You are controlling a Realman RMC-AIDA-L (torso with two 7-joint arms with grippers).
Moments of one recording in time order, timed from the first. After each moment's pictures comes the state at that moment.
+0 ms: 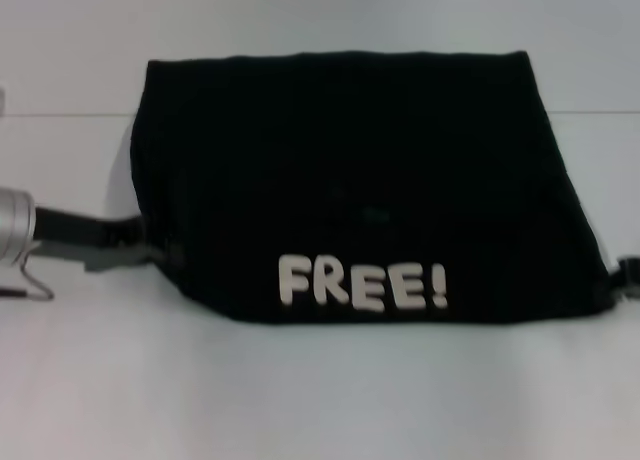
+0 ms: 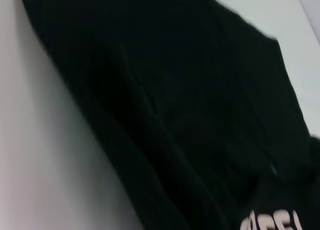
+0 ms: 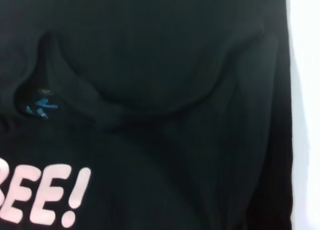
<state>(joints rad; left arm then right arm) -0.71 -1.97 0.57 0.67 2.45 1.45 -2.46 0.63 1.96 -0.83 -0.82 -2.53 -1.34 2.59</state>
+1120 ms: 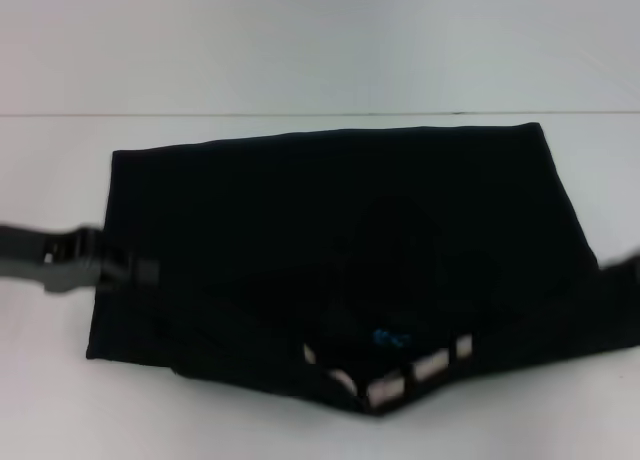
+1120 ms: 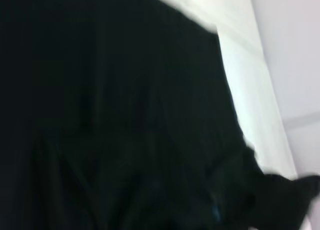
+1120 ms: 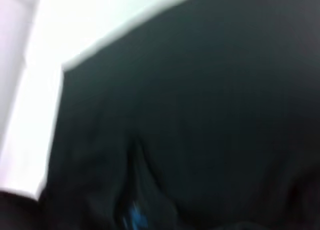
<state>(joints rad) -0.70 -1.94 0.32 0.76 2.55 1.83 -2.44 0.56 1.94 -0.46 -0.98 -2.42 -1.79 2.47</state>
